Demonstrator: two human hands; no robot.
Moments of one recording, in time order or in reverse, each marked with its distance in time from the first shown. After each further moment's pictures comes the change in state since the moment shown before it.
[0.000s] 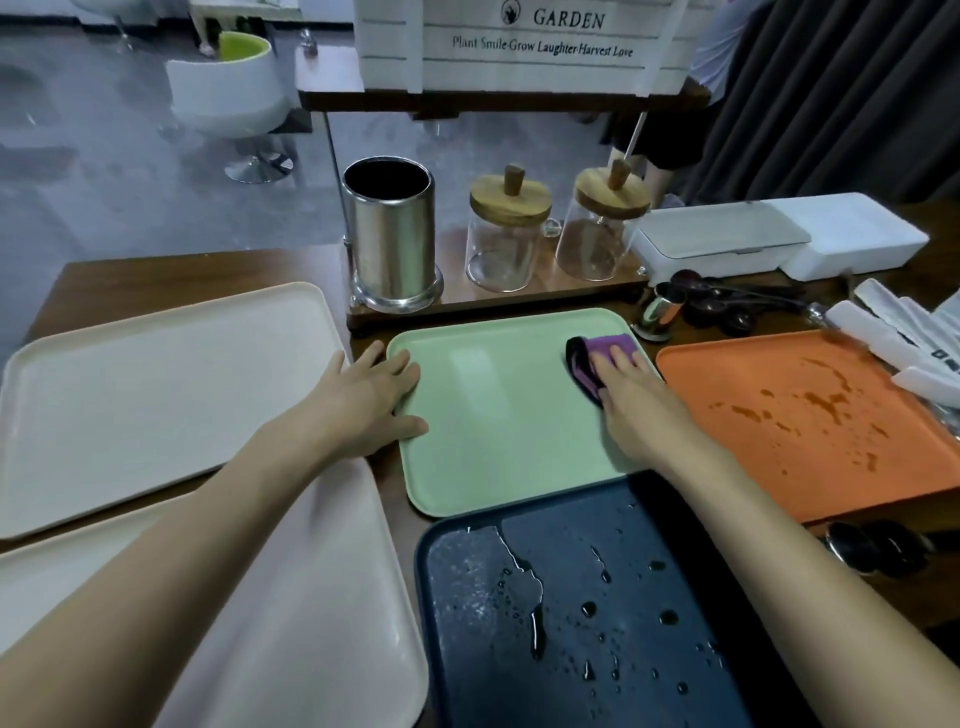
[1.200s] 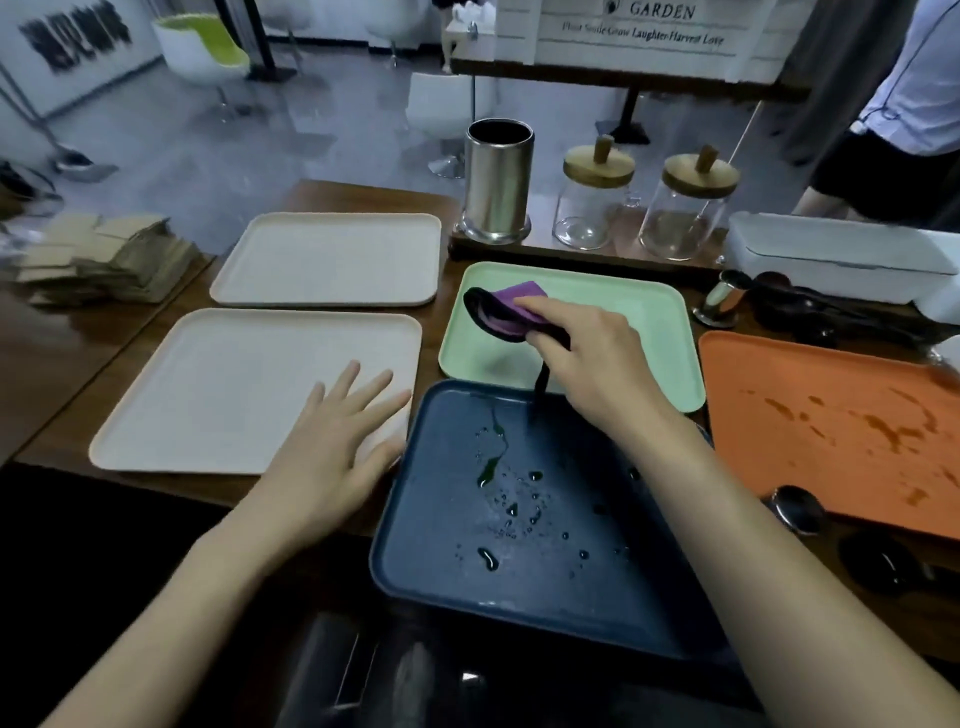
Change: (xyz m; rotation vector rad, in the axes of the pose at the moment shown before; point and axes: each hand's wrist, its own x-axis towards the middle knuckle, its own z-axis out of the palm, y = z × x) left_hand -0.226 0.157 0.065 -0.536 0.545 -0.385; right_hand -0.108 -0.050 -0.052 0.518 0.212 -0.688
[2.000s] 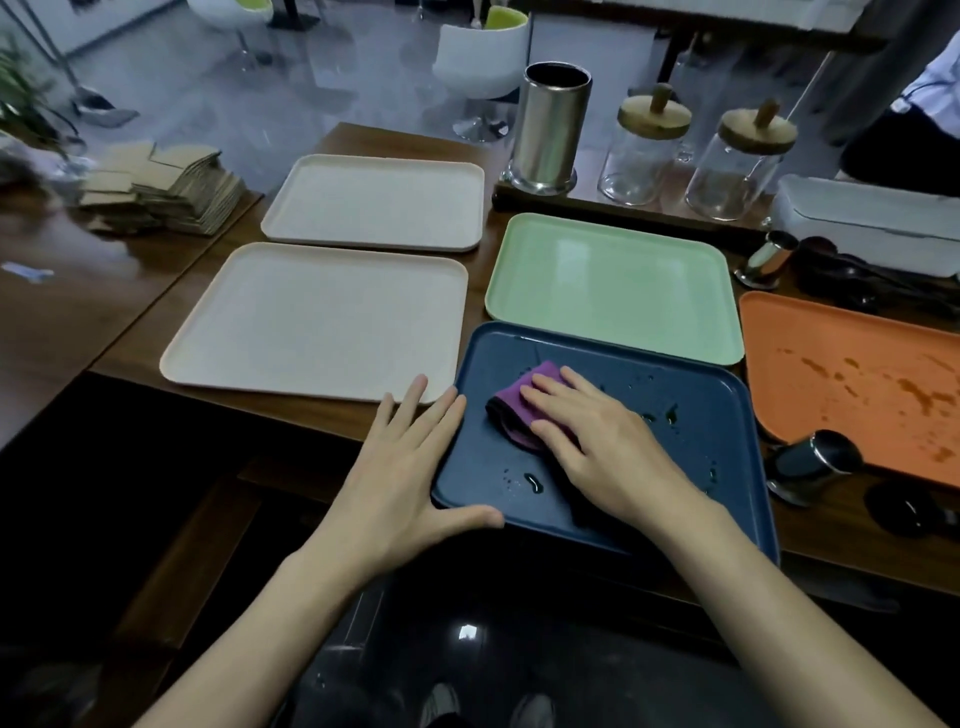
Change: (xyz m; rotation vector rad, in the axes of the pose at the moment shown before) left_hand -0.073 0.018 0.042 0.138 -0.075 0.050; right_hand -0.108 -0.016 0.045 -0.162 -0.390 -0.023
